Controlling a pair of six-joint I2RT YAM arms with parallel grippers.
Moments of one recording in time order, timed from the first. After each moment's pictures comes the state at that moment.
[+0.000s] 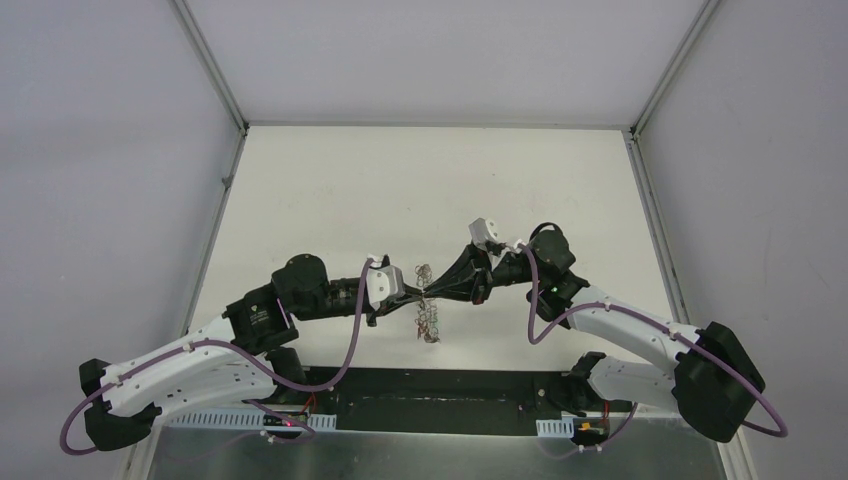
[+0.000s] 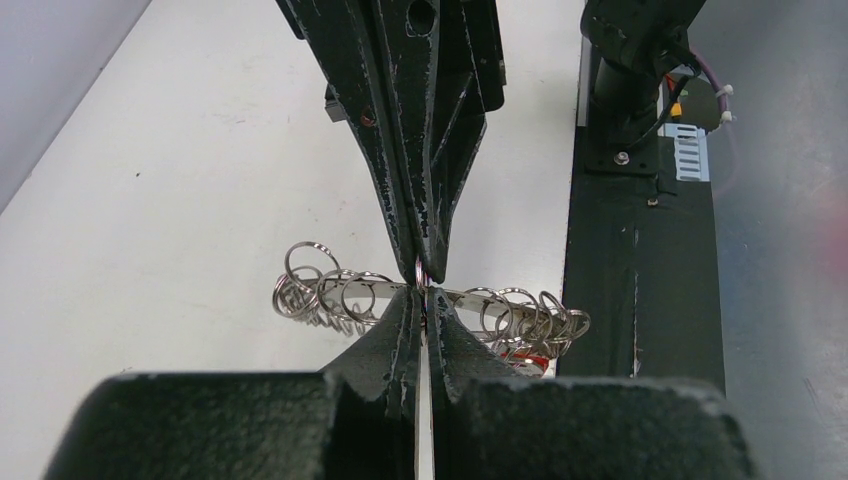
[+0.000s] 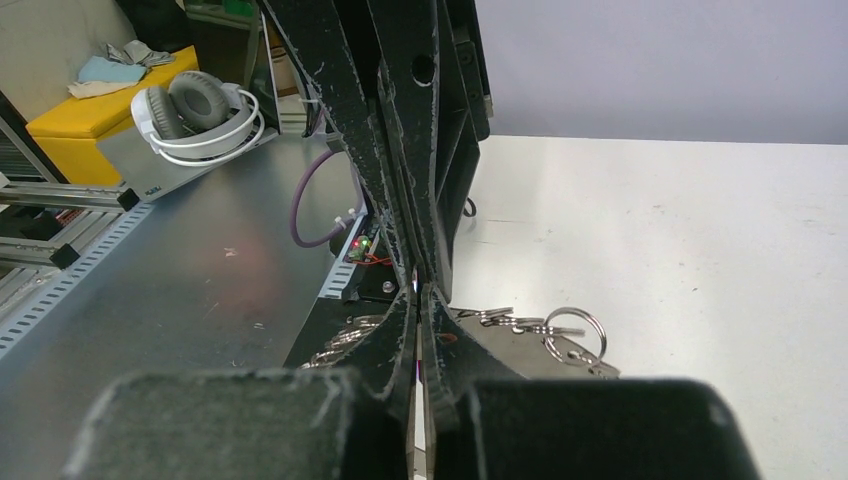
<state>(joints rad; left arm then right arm) -1.07 0.67 0.72 -0.14 0.26 0.18 0.80 1.12 0.57 0.77 -1.01 0.28</state>
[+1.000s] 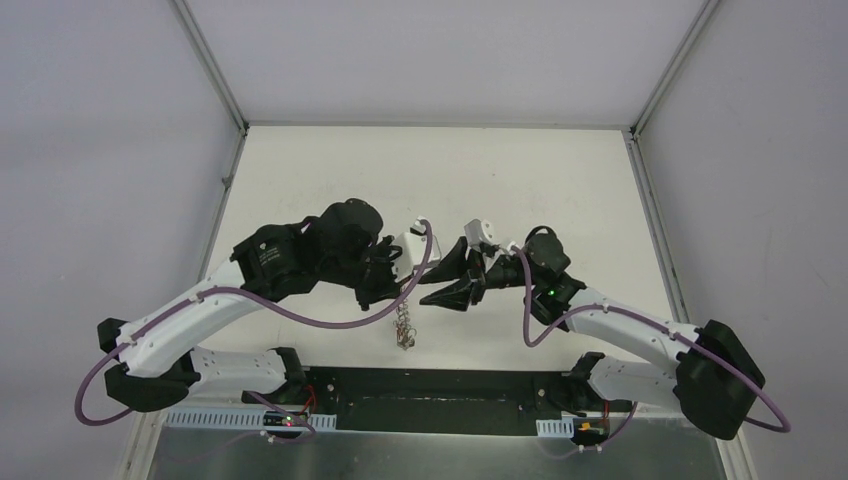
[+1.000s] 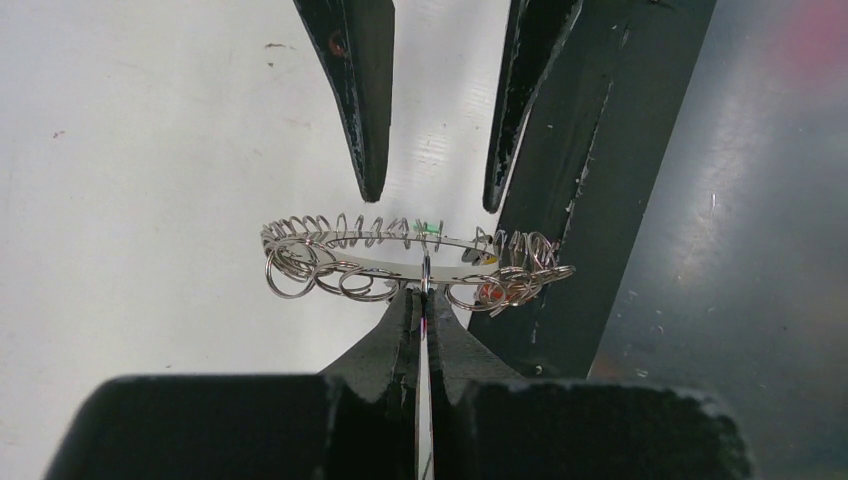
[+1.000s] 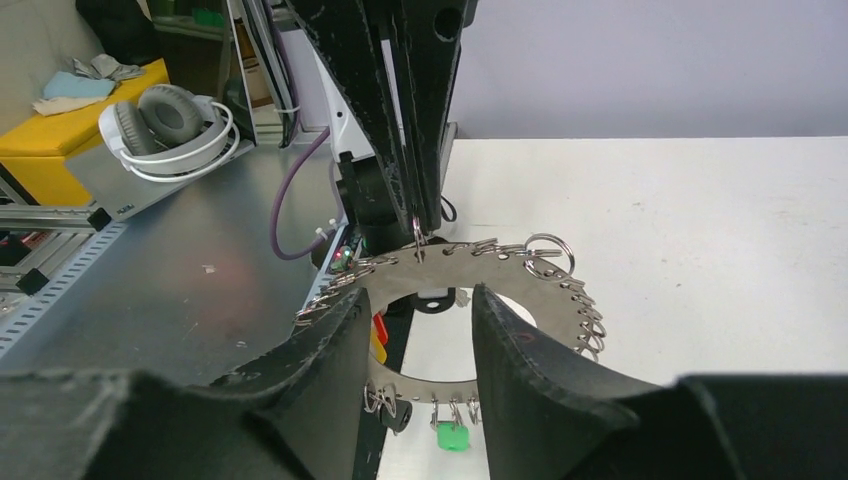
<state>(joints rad) -1.07 1.09 1.39 -0.99 0.17 0.15 0.83 1.10 0.57 0.71 -0.91 0.24</state>
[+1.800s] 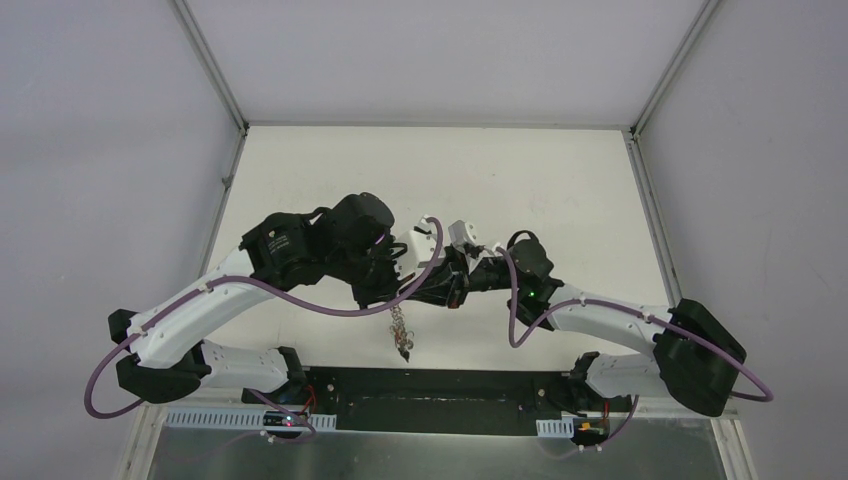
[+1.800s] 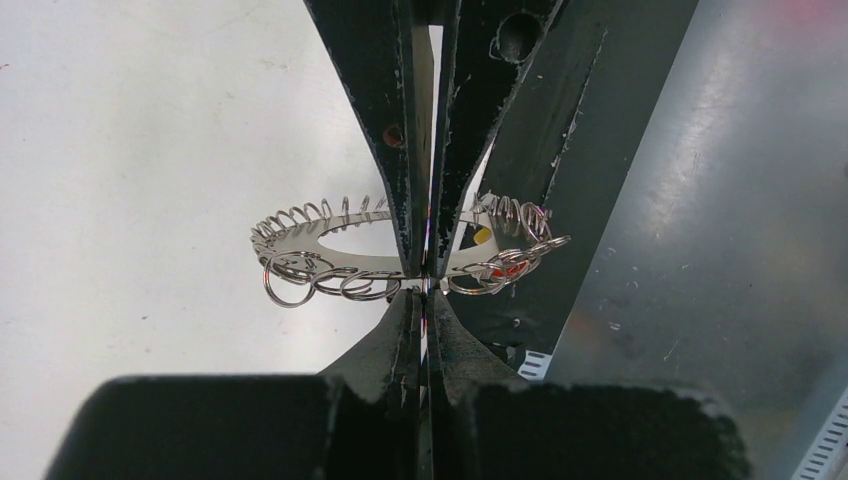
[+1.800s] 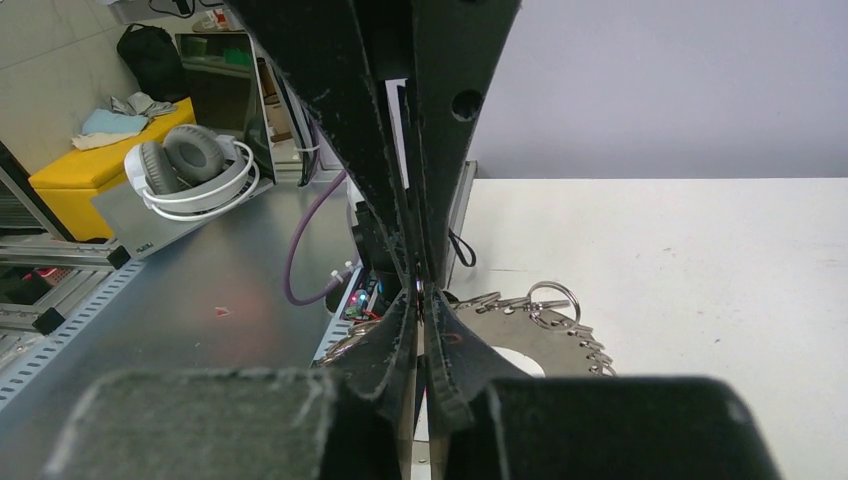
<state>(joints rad) -1.07 1.19 1.53 -1.18 0.17 0.12 0.94 1.25 0.60 0.93 -0.82 0.33</state>
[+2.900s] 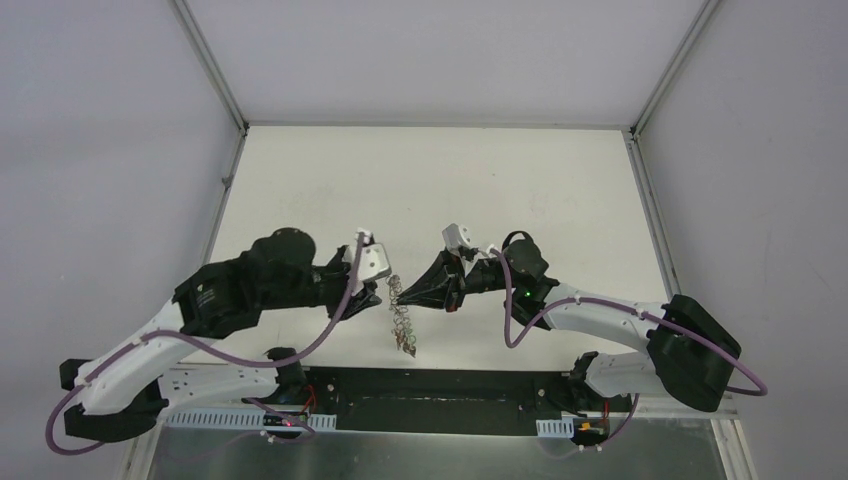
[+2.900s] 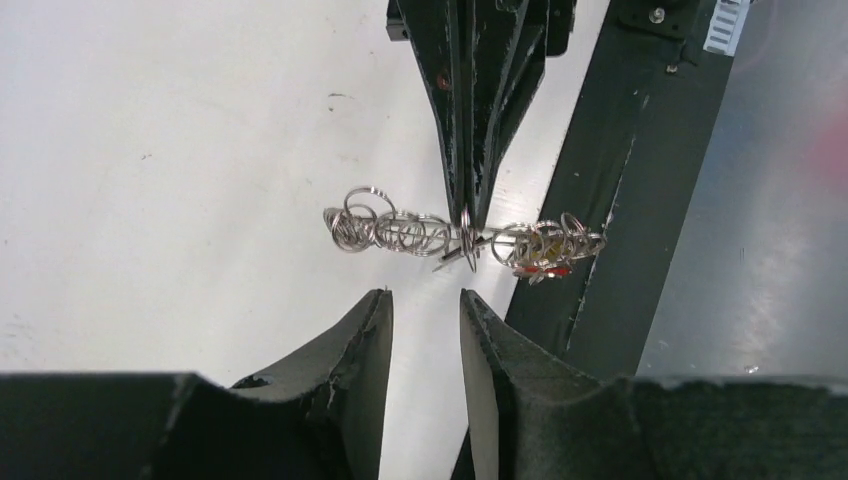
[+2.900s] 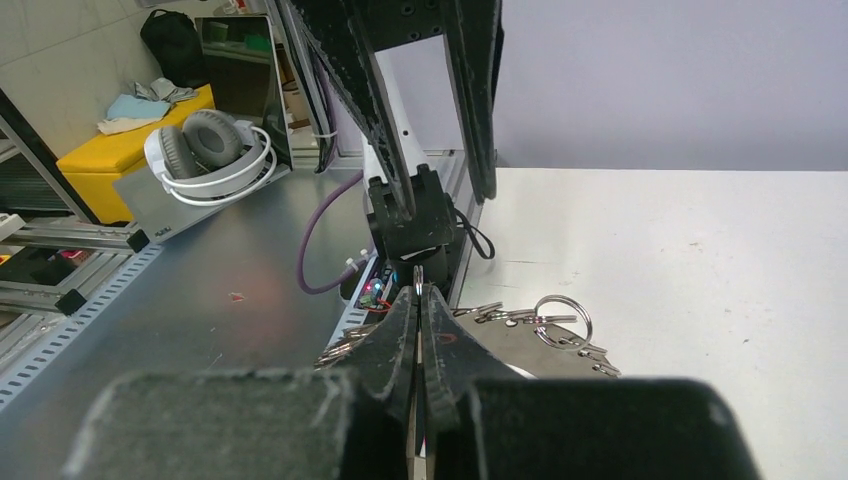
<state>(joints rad) -1.07 0.86 1.26 -0.93 0.10 0.13 0.95 1.29 0.61 0.94 -0.85 0.34</state>
